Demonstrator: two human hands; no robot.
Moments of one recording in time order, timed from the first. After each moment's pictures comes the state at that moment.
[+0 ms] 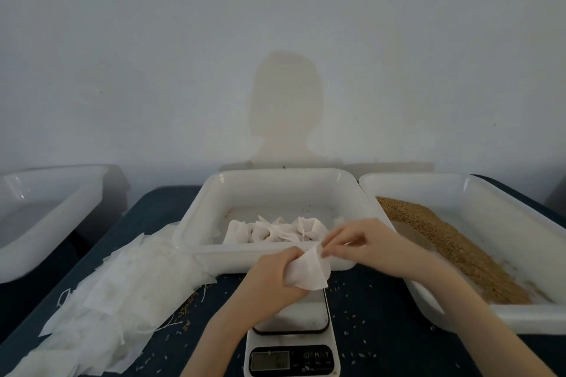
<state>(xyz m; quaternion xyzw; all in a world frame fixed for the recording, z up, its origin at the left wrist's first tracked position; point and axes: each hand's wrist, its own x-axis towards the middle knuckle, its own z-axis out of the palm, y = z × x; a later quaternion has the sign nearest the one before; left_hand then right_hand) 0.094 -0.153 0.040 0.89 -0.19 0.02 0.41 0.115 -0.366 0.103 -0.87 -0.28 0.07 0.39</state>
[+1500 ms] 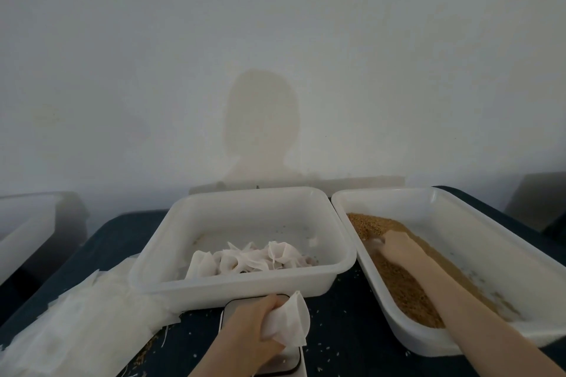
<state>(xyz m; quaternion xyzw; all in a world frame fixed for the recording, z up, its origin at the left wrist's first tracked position) 0.104 -0.165 0.012 0.92 -0.19 -0.02 0.33 0.231 -0.481 0.036 -0.98 0.14 0.05 0.14</state>
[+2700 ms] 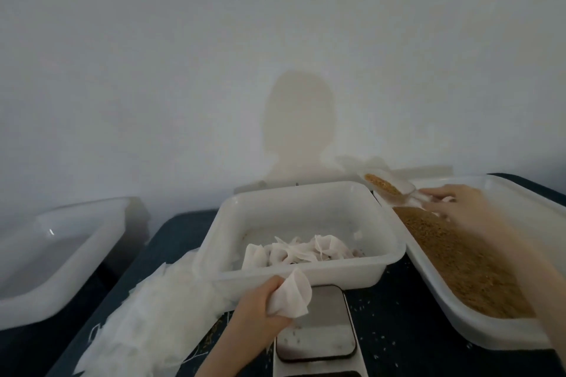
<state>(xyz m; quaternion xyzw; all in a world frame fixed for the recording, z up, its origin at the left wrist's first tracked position) 0.083 -0.109 0.035 0.90 -0.13 0.05 0.42 0.196 -0.487 0.093 -0.90 -0.01 -0.17 0.40</state>
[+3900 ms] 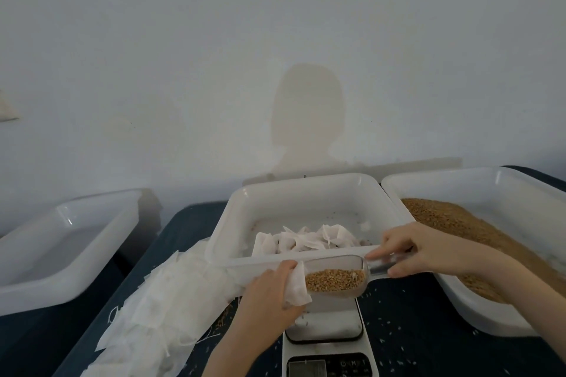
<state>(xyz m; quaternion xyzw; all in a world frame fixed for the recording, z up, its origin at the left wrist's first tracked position) 0.085 -0.109 0.021 0.96 -0.12 0.08 0.23 0.131 -0.408 0.096 -0.88 -0.31 0.14 0.34</state>
